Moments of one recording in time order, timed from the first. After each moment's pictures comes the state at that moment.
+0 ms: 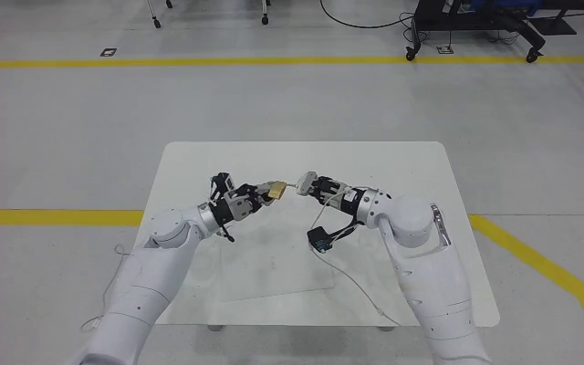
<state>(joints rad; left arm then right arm) 0.77 -1.33 -1.15 -0.92 -0.63 -0.04 -0.95 -0.94 -1.39 1.33 -1.54 3.01 -0.30 -0.88</state>
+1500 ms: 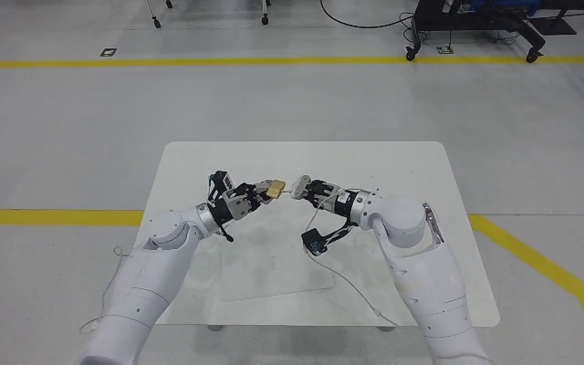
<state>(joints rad) 0.78 -1.33 -1.16 -0.94 -0.61 -0.08 -0.93 -0.92 -1.39 1.28 -1.50 3.04 -0.33 -0.87</state>
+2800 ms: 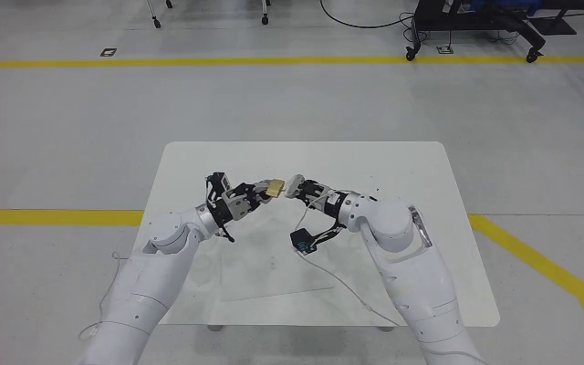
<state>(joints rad) 0.82 -1.32 -1.18 -1.01 -0.59 -0.04 -0.87 -0.92 -1.40 1.22 -1.53 3.00 -0.37 -0.76</state>
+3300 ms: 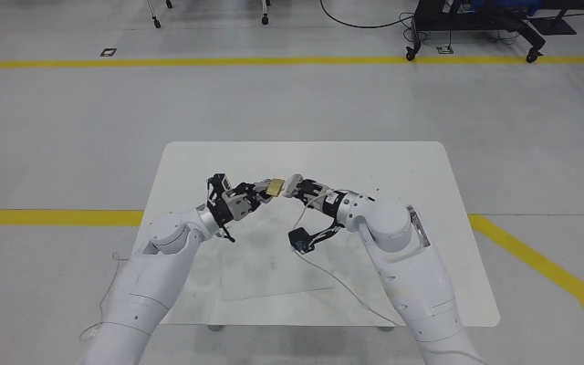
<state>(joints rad) 0.83 -1.33 -1.18 -1.02 -0.62 0.02 -0.85 -0.92 -1.41 1.22 -1.53 3.02 -0.37 -0.74</state>
